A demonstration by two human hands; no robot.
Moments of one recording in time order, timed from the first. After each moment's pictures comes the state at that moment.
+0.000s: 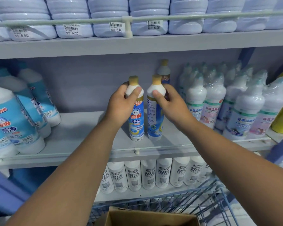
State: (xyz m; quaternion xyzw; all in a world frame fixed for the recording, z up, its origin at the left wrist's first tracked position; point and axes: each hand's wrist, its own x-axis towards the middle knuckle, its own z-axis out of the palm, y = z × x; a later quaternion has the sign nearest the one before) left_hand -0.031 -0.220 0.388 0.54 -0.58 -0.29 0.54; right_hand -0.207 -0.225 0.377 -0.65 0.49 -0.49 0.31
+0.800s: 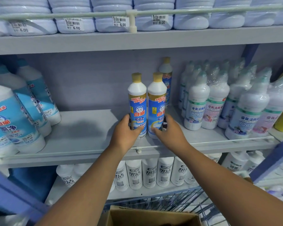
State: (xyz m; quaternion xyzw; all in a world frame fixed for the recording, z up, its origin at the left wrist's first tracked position) left_hand -0.022 -0.209 0.285 0.61 -0.58 -0.31 0.45; right_hand -0.204 -0.210 0.285 -0.65 0.54 -0.44 0.31
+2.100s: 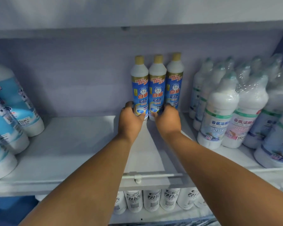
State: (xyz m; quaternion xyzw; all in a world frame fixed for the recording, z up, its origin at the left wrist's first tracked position) left_hand -0.038 -0.357 0.263 0.64 -0.56 -0.17 0.50; right_hand -0.171 -0.362 0.269 -0.60 0.64 -0.45 0.18
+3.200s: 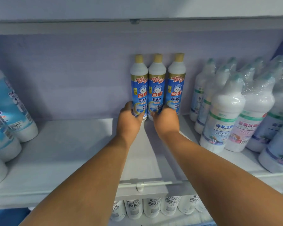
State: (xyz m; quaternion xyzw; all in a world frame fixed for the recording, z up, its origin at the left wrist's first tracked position) left_hand -0.031 -0.366 0.266 0.62 -0.59 -0.18 0.49; right_hand -0.159 -0.377 0.273 -0.63 0.68 -0.36 0.12
